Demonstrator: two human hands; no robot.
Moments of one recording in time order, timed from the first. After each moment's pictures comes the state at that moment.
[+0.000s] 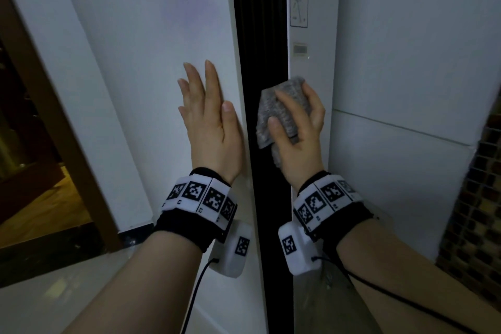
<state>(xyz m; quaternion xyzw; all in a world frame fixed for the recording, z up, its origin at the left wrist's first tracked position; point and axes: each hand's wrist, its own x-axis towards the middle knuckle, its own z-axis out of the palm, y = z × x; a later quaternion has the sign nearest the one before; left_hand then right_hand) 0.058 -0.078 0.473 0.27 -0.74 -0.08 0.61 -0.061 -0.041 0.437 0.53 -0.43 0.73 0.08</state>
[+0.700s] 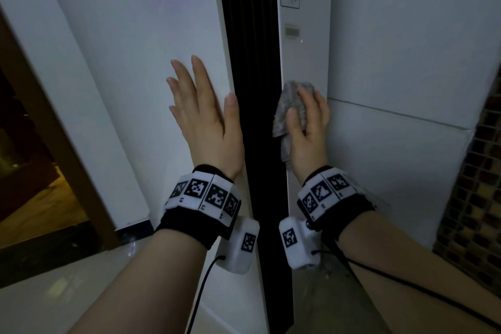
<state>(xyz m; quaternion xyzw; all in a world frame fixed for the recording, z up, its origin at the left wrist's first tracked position) 0.046 -0.077 0.459 0.30 -0.72 -0.07 0.63 -0.083 -0.046 0.418 0.49 -0.44 0.75 -0.01</state>
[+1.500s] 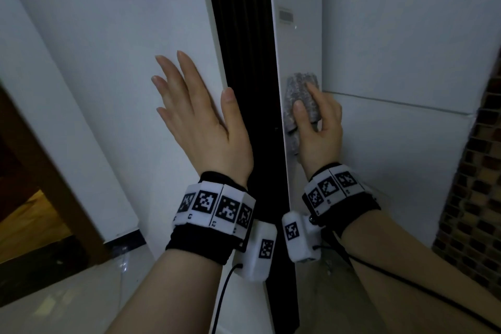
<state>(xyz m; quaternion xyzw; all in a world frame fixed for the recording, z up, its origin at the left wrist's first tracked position) 0.029 -0.080 0.448 0.29 -0.67 -0.05 0.68 -0.117 -0.068 0.396 0.40 -0.45 0.80 0.08</state>
